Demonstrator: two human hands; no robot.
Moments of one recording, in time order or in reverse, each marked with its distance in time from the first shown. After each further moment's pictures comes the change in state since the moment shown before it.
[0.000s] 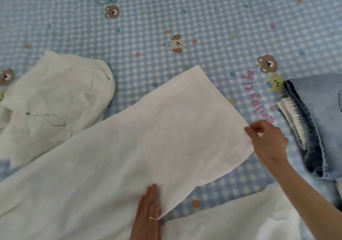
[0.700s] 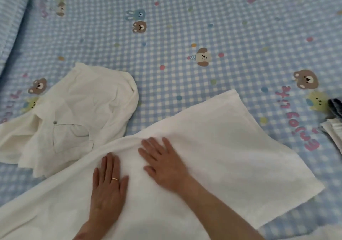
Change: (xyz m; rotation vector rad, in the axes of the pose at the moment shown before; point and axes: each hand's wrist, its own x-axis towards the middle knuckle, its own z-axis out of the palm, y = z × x) left_hand 0.050 -0.172 -0.045 0.346 -0.080 -0.460; right_hand -0.091 -0.167 0.217 -0.454 -0.339 -1.210
